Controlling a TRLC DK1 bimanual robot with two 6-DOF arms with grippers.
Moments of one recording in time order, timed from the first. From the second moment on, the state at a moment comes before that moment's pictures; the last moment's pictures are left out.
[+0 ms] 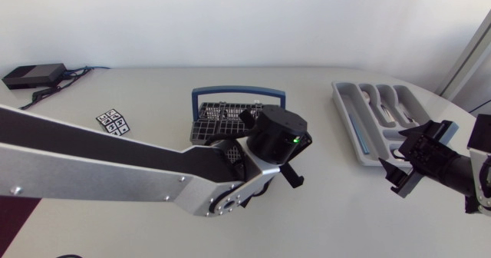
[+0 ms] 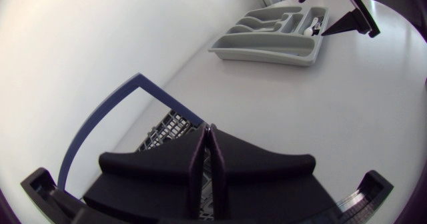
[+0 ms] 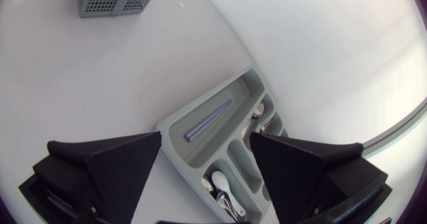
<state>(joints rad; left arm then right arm) -1.01 1.88 1.04 0.36 -0.51 0.41 -0.32 1.20 0.39 0.18 -0.32 -1.15</state>
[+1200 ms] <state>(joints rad) -0.95 1.51 1.09 0.03 -0.41 0.30 0.19 0.97 0.66 -0.27 -0.28 -0.58</state>
